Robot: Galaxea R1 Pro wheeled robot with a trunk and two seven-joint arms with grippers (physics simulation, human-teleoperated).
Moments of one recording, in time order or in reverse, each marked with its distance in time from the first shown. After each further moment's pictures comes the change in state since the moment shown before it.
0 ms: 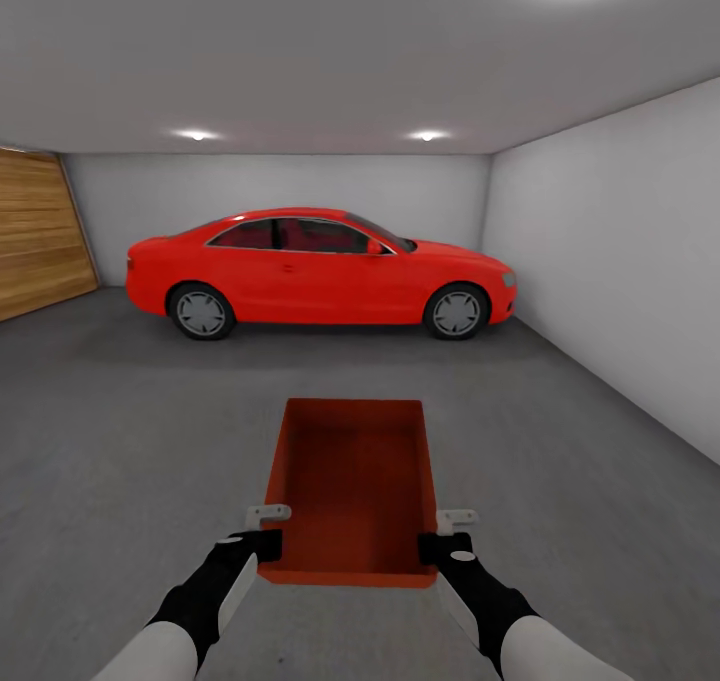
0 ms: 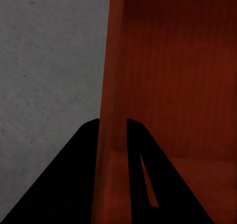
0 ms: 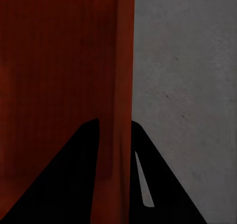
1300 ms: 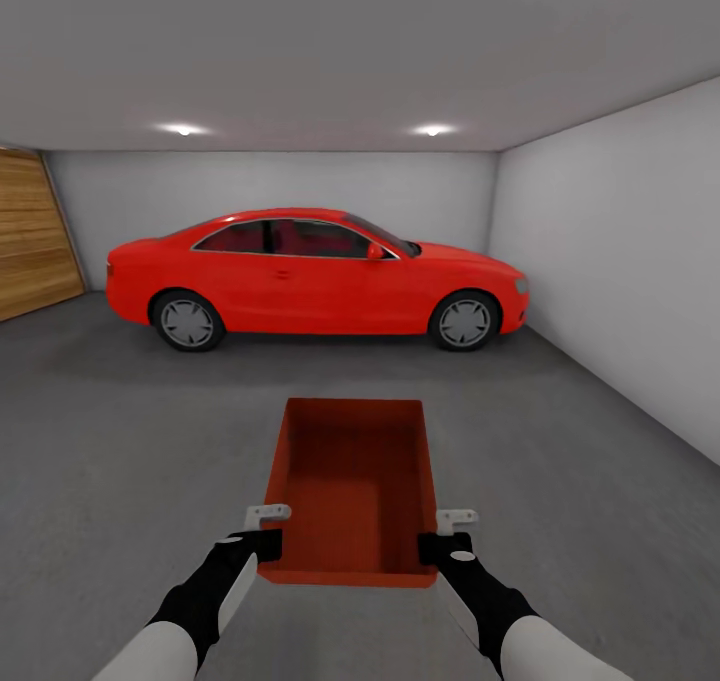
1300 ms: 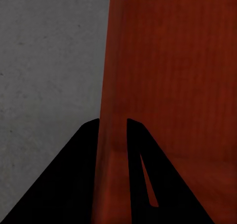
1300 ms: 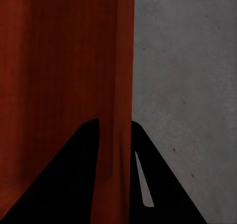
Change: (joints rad) left arm 0.000 0.000 0.000 -0.002 -0.001 0.000 0.000; right arm 0.000 0.000 -0.001 0.000 0.000 -0.002 0.000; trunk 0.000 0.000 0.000
